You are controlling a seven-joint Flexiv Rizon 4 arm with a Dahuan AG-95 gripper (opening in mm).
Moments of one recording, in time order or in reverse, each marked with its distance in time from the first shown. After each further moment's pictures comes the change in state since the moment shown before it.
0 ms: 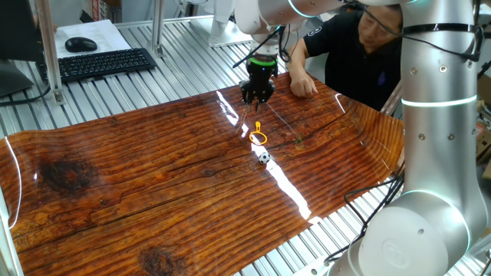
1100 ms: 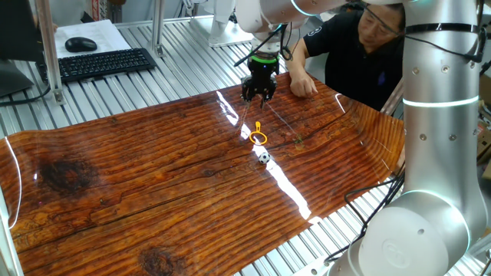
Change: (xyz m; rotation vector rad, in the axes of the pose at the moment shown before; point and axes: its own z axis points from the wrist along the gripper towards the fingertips) arm -0.001 -0.001 -0.003 0.005 -0.002 -0.031
